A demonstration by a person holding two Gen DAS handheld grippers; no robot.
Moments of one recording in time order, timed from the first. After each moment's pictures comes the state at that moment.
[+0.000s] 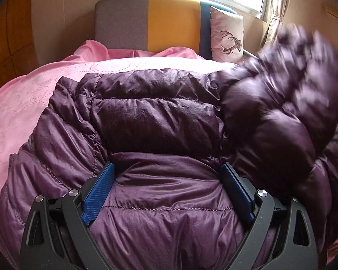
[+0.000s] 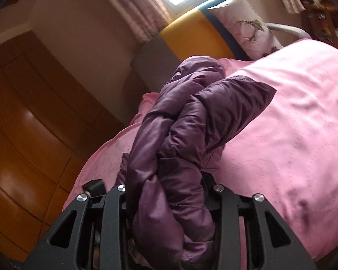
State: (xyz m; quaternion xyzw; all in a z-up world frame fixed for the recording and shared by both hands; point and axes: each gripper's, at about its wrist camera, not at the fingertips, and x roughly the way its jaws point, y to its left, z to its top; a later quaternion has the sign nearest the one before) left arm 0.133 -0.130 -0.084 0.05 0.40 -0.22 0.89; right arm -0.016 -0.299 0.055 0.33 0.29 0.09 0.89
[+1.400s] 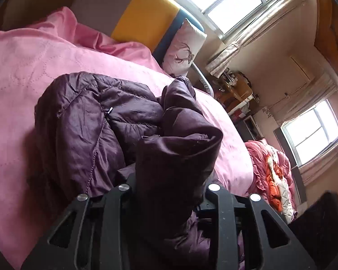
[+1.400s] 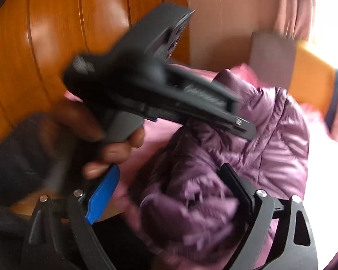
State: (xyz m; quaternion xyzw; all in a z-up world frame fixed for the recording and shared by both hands) left arm 0.195 0.013 0.005 -0.15 0.47 -0.42 0.76; right arm 0.008 -0.037 0.041 -0.01 0.35 0.33 0.88
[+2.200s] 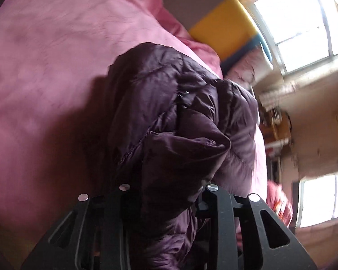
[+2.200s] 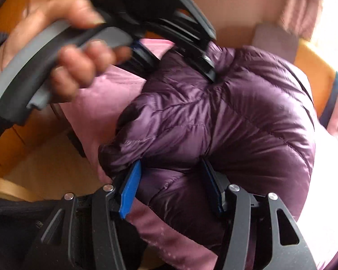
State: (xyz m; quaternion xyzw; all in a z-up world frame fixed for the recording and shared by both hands) left arm 0.206 0.093 -0.033 -0.27 0.55 -0.21 0.76; right arm 0.010 -0.011 -0.056 -0.12 0.36 0.26 0.89
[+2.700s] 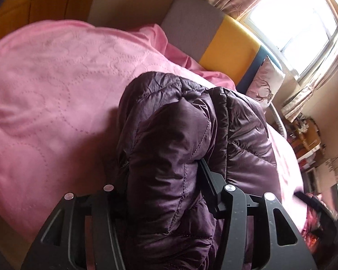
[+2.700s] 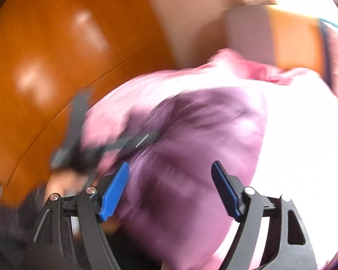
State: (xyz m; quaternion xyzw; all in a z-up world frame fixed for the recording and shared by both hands) left arm 0.162 0.064 -0.014 -0.16 0.44 -0.13 0.87; right arm 0.105 -0.174 0.018 0.12 0.37 0.26 0.88
